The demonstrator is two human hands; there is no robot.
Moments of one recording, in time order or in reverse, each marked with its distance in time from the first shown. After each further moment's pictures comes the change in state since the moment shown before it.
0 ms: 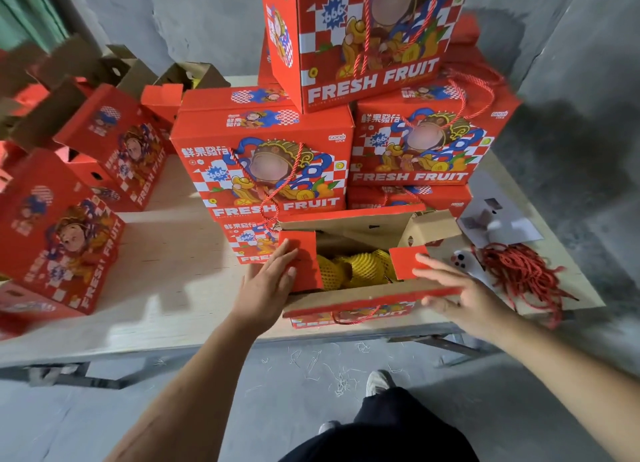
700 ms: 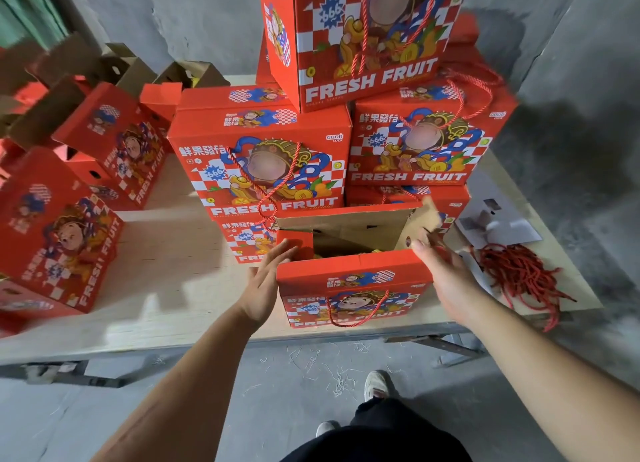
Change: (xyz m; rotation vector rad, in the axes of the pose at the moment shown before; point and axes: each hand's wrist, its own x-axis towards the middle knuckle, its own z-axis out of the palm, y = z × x) left_hand 0.006 0.015 -0.002 -0.488 -0.102 -0.220; right_hand 0.046 -0.023 0.022 0.786 0.313 0.370
